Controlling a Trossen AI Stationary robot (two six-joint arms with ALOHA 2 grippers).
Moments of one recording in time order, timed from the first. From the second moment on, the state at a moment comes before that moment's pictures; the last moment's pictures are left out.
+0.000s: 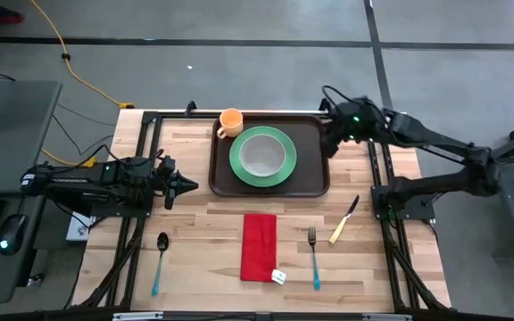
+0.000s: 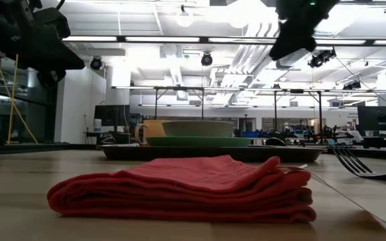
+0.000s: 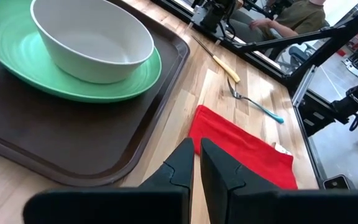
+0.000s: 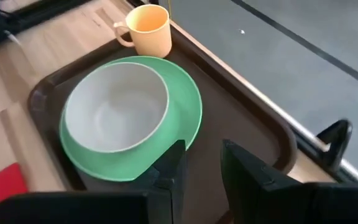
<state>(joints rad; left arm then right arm) 0.01 0.31 0.30 -0.32 -0.03 -0.51 -0.45 1.04 1.05 -0.68 0.15 0.20</state>
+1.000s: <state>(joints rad) 0.01 0.31 0.30 -0.22 0.05 -0.52 -0.34 0.60 0.50 -0.33 0.08 0.37</state>
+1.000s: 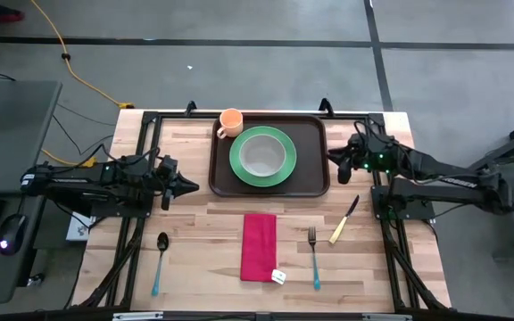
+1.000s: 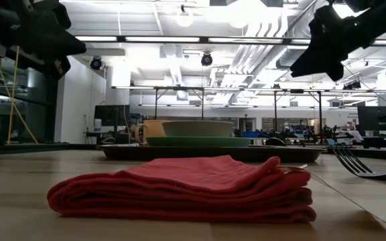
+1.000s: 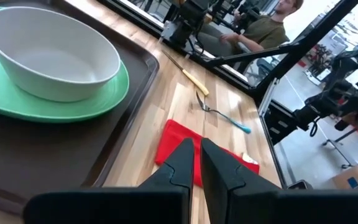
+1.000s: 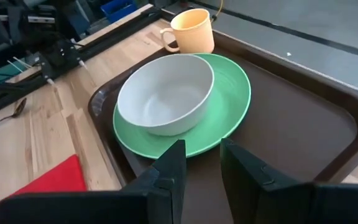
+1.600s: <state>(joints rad) 0.01 0.31 0.30 -0.24 0.08 -0.53 -0.21 0.59 0.41 -0.24 0.16 0.46</state>
